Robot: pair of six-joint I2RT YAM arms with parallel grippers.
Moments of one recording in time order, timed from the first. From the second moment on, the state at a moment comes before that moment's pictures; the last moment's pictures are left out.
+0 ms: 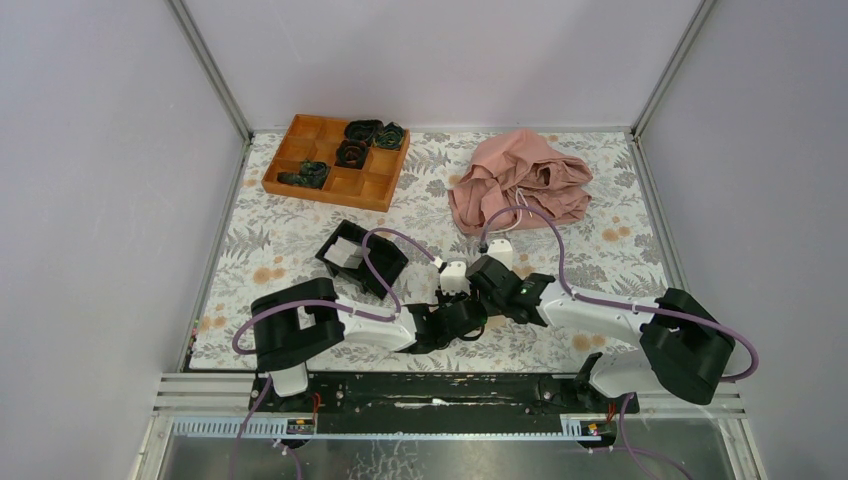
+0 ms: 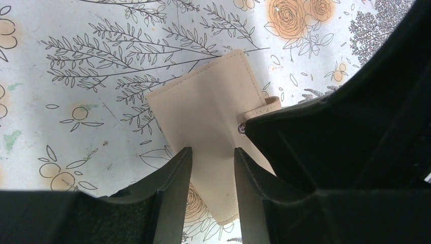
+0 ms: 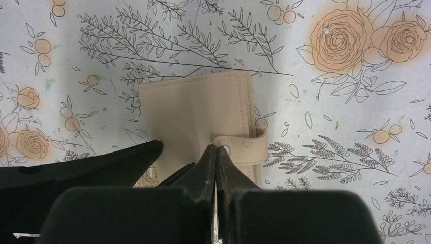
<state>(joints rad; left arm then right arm) -1.25 1.78 0.83 0.15 -0.56 -1.02 0.92 1.35 0.66 -0.36 0.35 0.68</state>
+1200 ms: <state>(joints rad) -1.24 1.77 0.78 0.24 -0.56 -1.03 0.93 1.37 0.67 -0.35 0.35 0.67</state>
